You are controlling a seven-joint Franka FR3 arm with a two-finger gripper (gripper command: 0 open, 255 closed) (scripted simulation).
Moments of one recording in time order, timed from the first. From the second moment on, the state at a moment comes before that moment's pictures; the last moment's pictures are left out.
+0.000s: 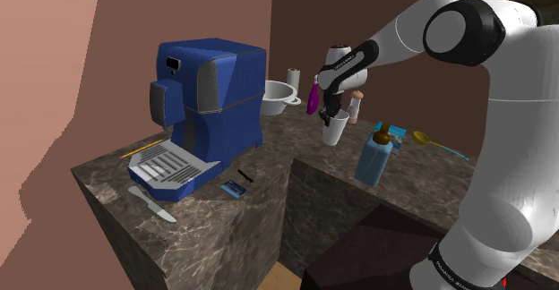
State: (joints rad) arm -0.21 0.38 -0.12 -1.89 -0.12 2.35 -0.28
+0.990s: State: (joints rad) arm -0.20 0.33 -0.12 -1.87 -0.12 2.27 -0.29
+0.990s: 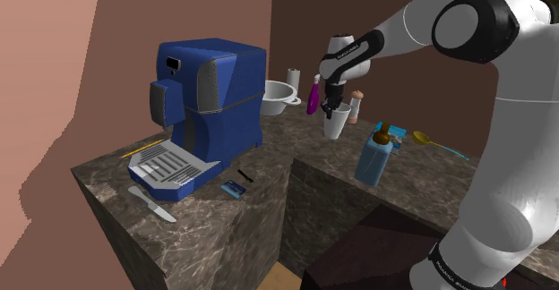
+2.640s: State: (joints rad) arm -0.20 0.22 -0.12 -1.67 -0.11 1.97 -0.32
